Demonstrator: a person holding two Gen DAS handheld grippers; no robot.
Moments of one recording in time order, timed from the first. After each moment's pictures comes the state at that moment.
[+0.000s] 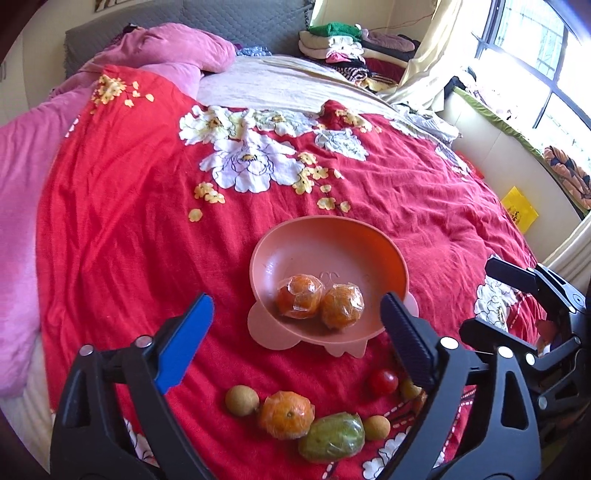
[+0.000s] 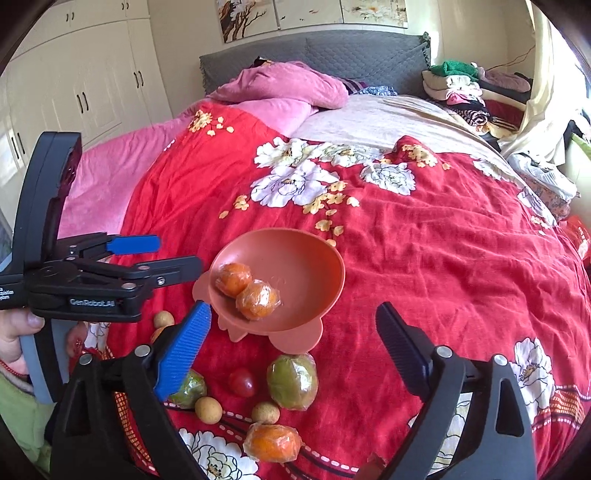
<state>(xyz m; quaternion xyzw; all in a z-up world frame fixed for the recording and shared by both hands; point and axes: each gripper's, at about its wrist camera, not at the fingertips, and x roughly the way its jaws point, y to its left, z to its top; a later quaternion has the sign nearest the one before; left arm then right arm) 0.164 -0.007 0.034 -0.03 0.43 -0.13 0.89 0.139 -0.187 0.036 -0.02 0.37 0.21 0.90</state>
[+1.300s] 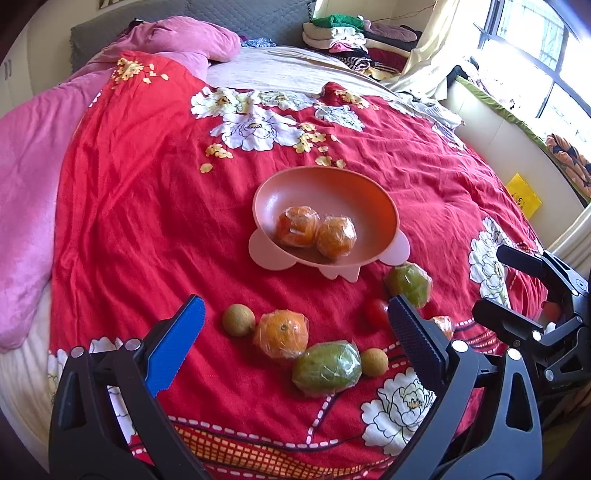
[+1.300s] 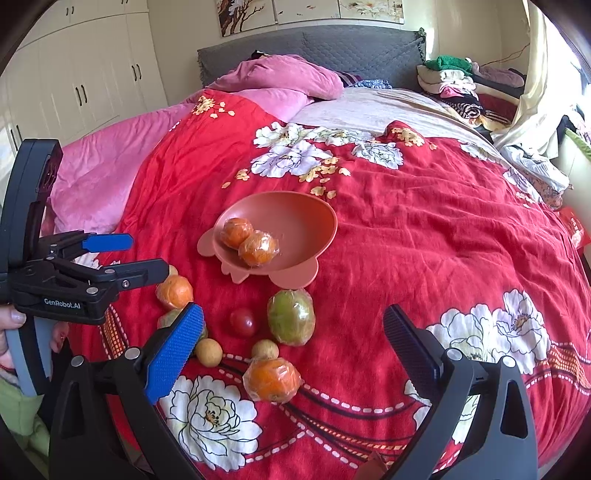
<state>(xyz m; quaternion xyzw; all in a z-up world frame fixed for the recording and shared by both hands) 0.107 -0.007 0.019 -0.02 0.45 -0.11 0.89 0.089 -0.200 0.020 -0.03 0.39 0.20 0.90</state>
